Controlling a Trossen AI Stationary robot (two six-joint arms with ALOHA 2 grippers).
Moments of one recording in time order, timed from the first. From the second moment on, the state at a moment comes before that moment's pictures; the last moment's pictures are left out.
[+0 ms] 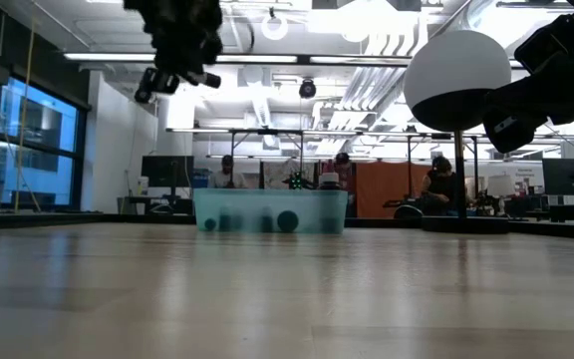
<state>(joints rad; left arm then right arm) 0.56 1.42 1.40 -1.16 0.58 -0.33 -0.02 0.18 0.01 0.07 -0.21 0.26</state>
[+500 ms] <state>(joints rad) 0.78 1.98 1.78 -1.55 1.03 -0.26 -0.02 0.18 0.01 0.07 -0.21 0.26</state>
